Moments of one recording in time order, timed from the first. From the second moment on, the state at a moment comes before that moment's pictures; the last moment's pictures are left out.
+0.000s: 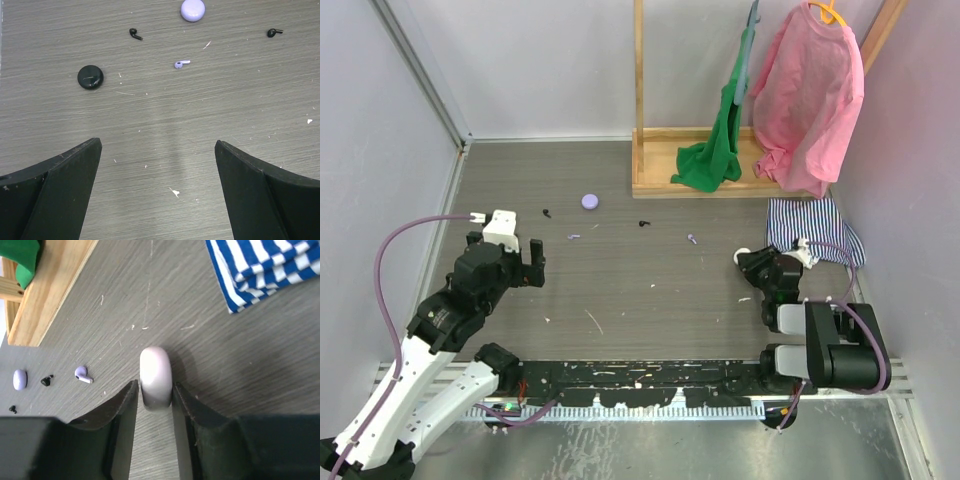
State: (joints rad) left arm -0.52 0.60 0.82 -0.72 -0.35 -0.17; right arm -0.05 1.30 0.11 0.77 -0.07 0.83
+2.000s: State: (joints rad) left arm 0.03 1.41 1.07 -0.66 -0.17 -0.36; right arm 0.08 0.42 0.23 -0.11 -0.10 0.48
